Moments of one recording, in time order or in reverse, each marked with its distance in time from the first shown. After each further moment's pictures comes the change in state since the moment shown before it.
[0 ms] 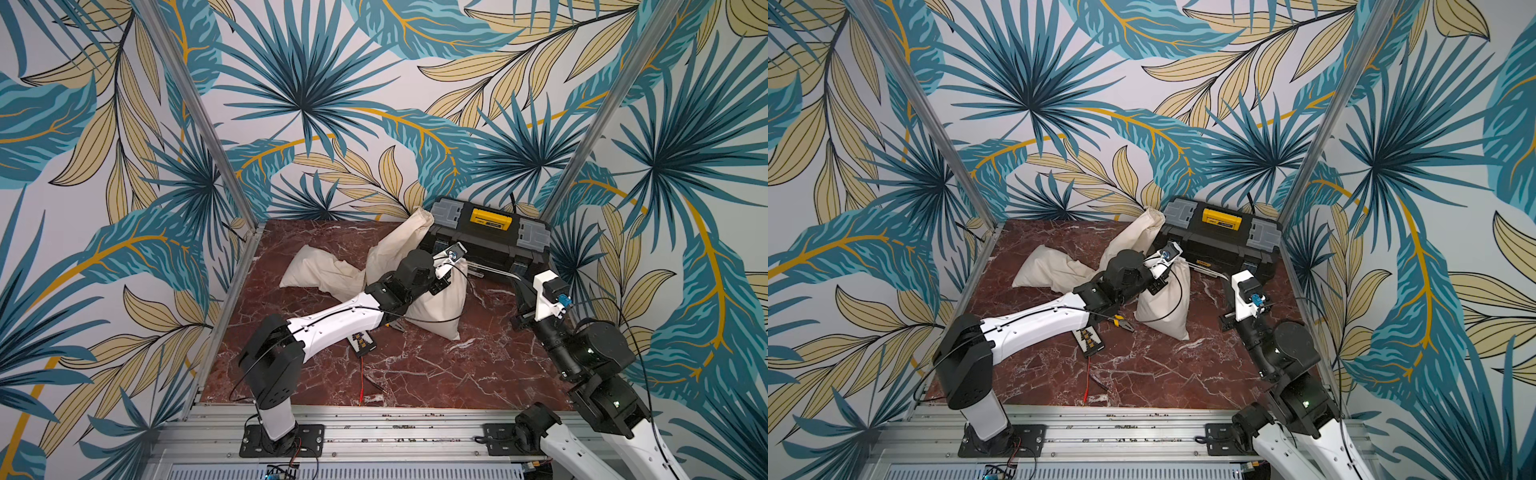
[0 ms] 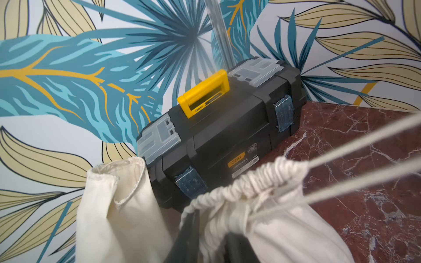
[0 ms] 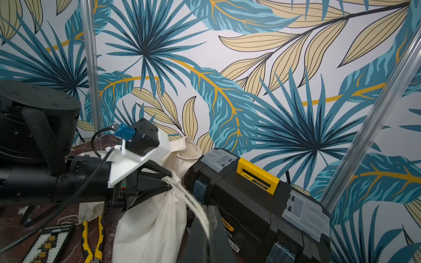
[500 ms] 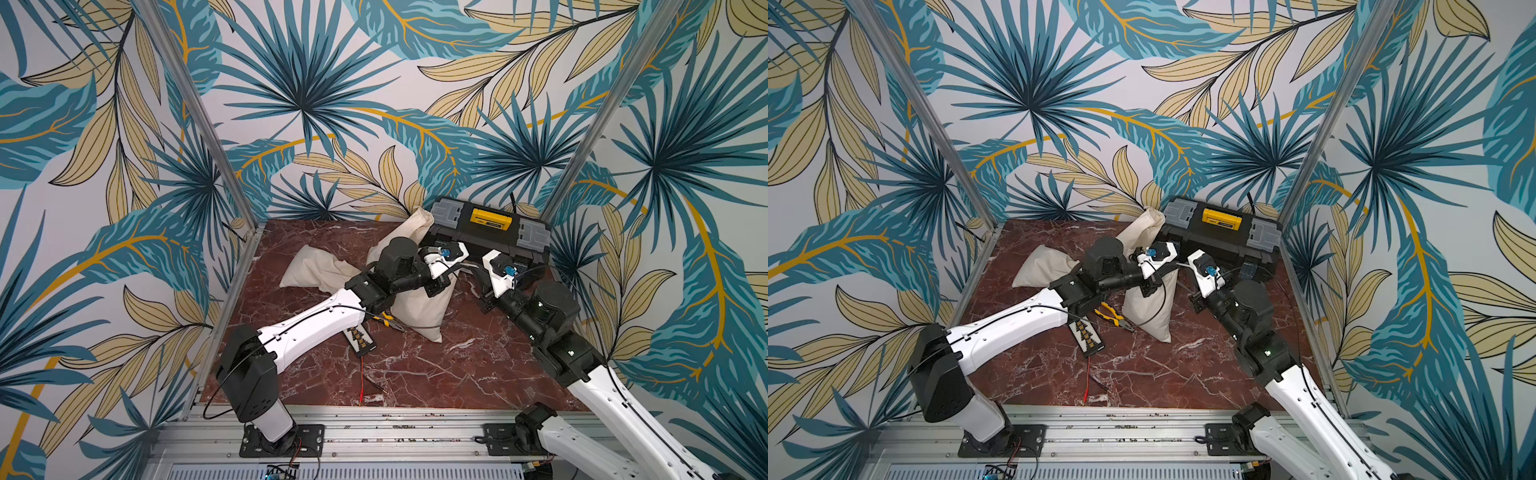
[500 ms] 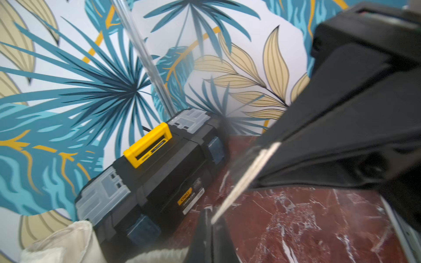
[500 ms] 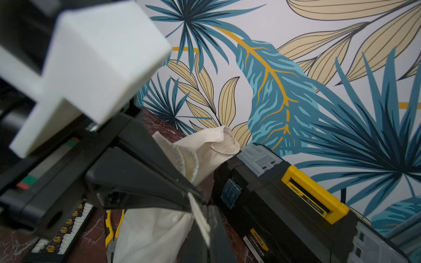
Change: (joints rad) left arm 0.025 -0.141 0.012 -0.069 0.435 0.014; right arm -0.006 0.303 0.044 0.109 -0.182 -0.054
